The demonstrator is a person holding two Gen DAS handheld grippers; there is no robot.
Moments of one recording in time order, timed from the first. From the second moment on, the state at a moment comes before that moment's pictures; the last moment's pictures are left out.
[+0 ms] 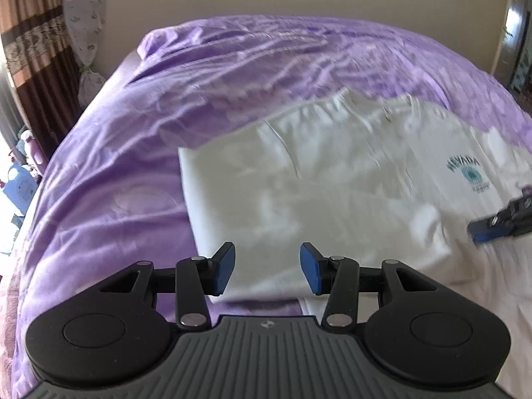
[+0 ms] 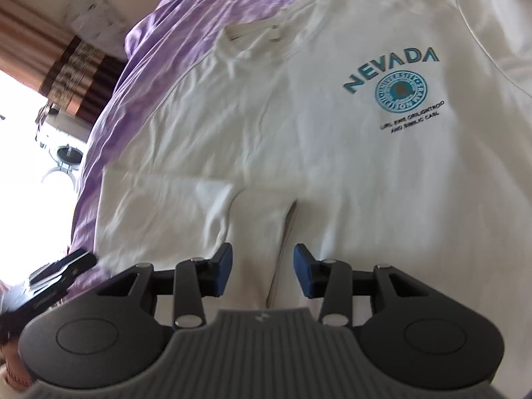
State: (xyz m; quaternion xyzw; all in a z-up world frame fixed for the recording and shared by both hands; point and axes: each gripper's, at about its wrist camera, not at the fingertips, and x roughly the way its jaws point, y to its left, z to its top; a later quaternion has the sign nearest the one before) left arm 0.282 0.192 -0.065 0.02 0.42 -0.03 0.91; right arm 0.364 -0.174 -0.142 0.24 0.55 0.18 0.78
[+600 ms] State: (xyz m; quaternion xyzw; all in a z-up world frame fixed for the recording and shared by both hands) left arm 0.299 0.255 -0.041 -0.08 0.39 0.06 0.91; right arm 0.386 -0.103 -0.020 0.16 0.45 0.26 0.84
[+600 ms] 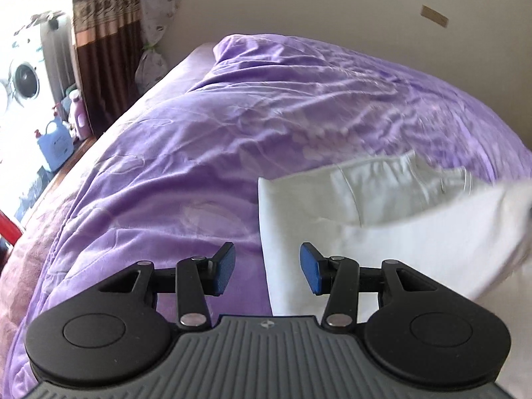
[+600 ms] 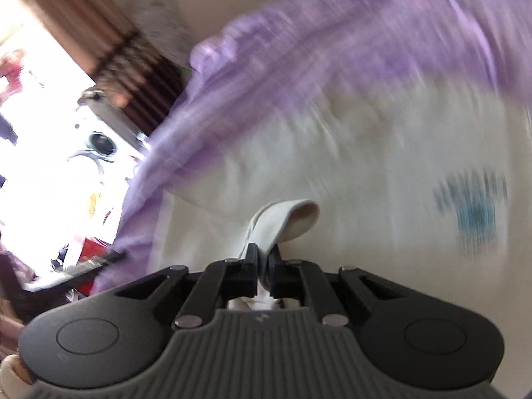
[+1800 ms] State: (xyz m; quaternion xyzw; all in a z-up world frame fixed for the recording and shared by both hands) left arm 0.435 0.225 -0.137 -0.25 0.38 0.01 0.89; right arm 0.464 -0.308 -0.107 0.18 0.45 0.10 0.87
